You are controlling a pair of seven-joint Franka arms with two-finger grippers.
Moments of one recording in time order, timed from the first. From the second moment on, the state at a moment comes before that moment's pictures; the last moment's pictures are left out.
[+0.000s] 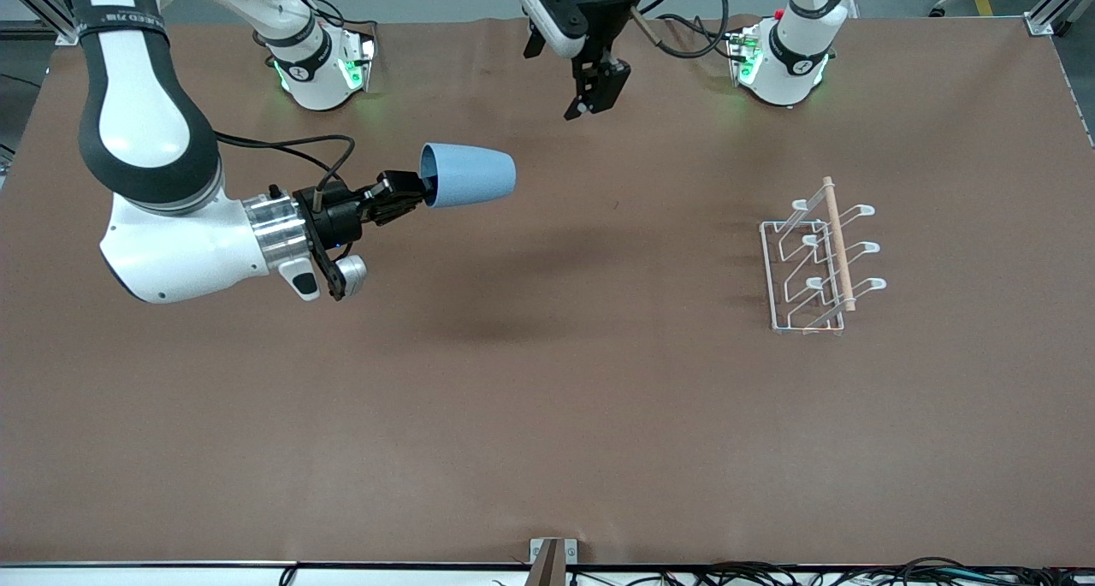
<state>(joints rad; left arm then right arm) -0.19 0.15 -0.69 -1.44 -0.13 1.90 0.22 0.24 0.34 0.00 -1.59 1.17 1.45 -0.15</state>
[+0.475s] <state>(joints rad) -0.21 0.27 -0.69 -1.43 -0.08 2.05 0.35 0.25 0.34 0.00 -1.59 1.17 1.46 -0.15</state>
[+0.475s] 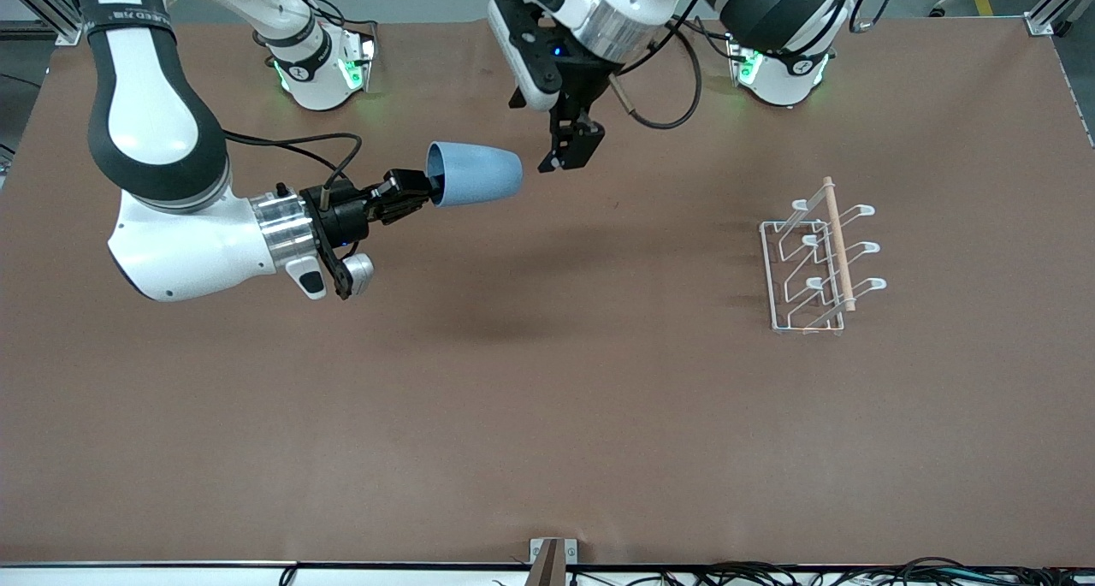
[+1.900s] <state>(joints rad) -0.28 0.40 -0.69 -1.41 0.11 2.16 0.39 0.30 0.35 -0.01 -1.58 1.18 1.50 -0.15</state>
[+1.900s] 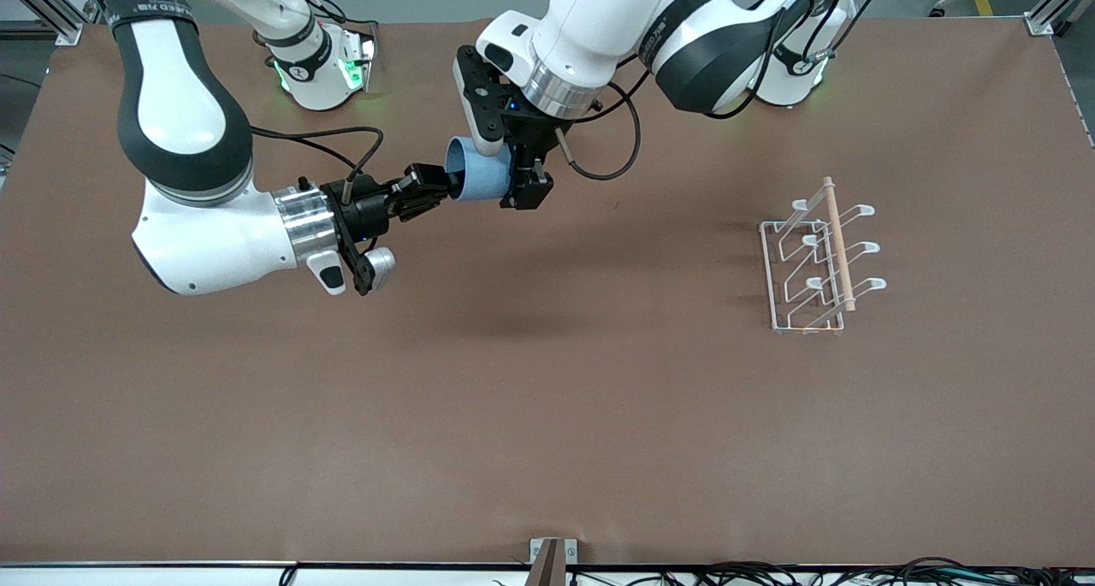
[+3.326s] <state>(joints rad) -0.08 0.36 -0.68 -1.39 0.63 1.25 0.71 0.17 0.21 -0.16 -1.51 0.13 1.69 -0.11</state>
